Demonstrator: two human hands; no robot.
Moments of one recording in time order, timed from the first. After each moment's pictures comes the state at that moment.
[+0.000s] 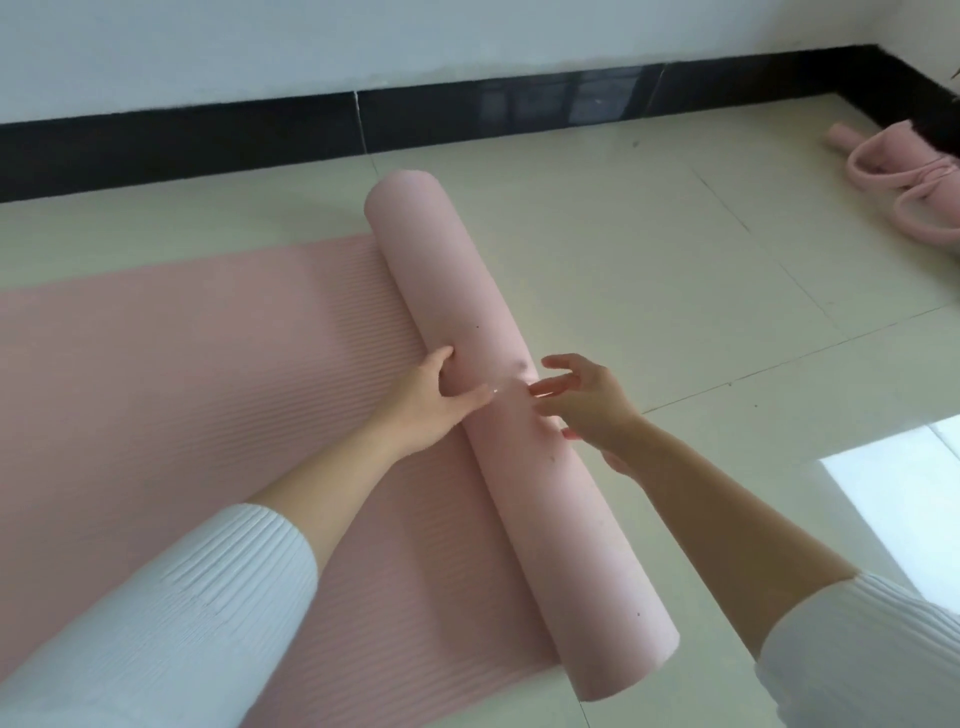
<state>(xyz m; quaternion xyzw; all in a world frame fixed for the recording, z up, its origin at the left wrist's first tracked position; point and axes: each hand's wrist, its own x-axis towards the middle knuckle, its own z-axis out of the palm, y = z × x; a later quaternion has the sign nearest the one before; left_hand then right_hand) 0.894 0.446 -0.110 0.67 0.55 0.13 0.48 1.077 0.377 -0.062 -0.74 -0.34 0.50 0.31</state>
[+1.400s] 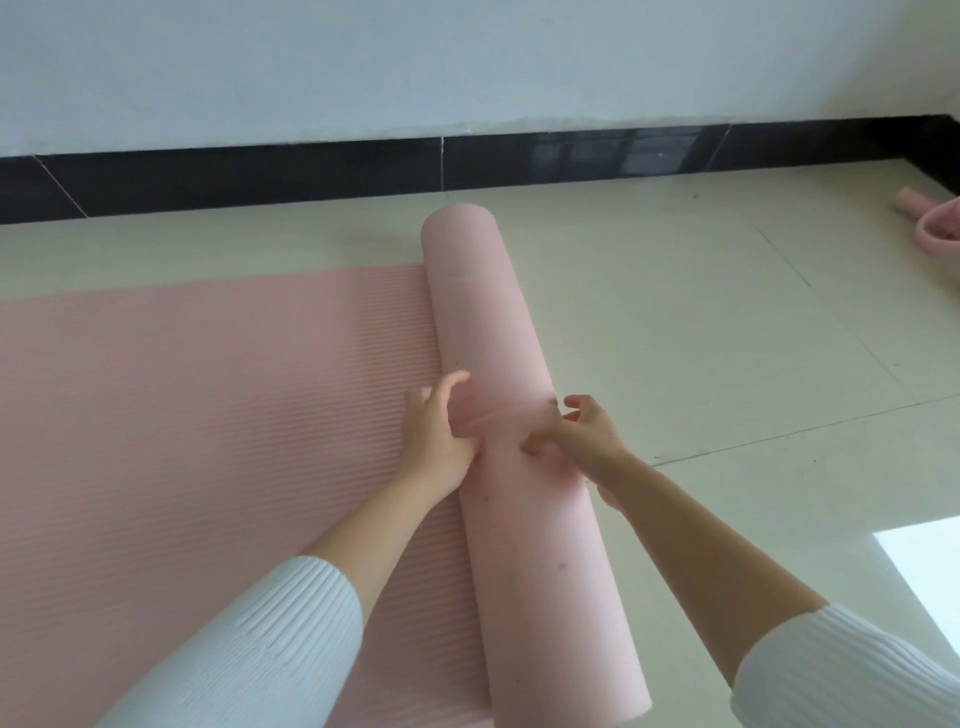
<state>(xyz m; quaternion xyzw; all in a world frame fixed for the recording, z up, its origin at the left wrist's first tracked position) 0.851 0.417 -0.114 0.62 0.62 0.26 0.42 1.020 0.389 -0.069 -0.76 -0.33 0.50 0.26</state>
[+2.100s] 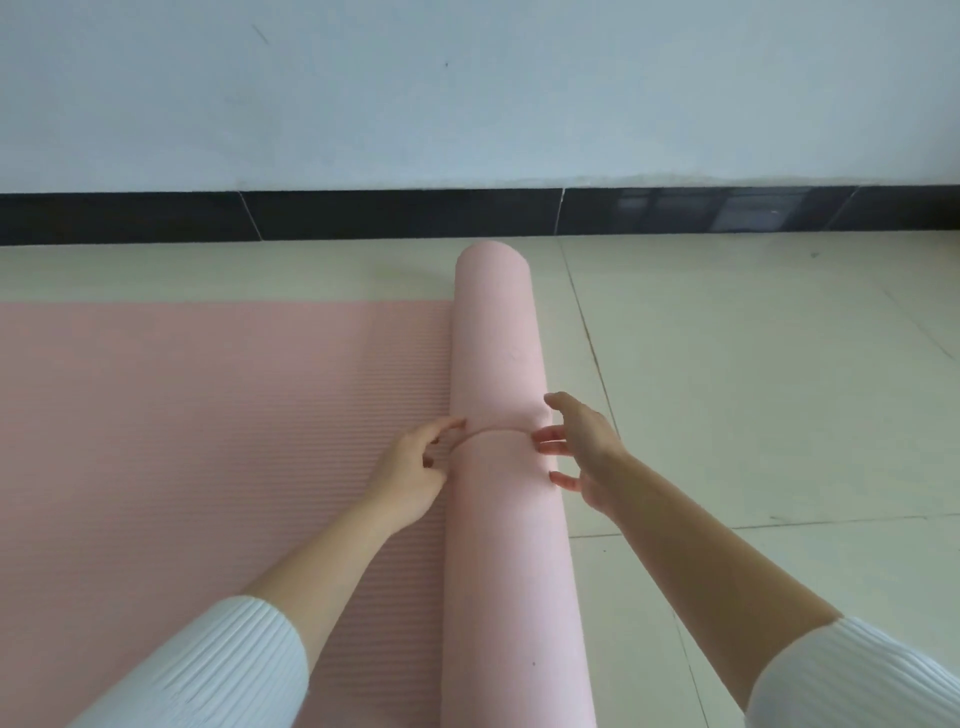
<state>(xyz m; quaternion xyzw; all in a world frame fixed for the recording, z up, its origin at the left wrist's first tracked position) 0.699 0.401 -0.088 0.60 0.64 0.24 0.41 0.897 0.416 -0.037 -0.68 -0.29 0.61 0.30</state>
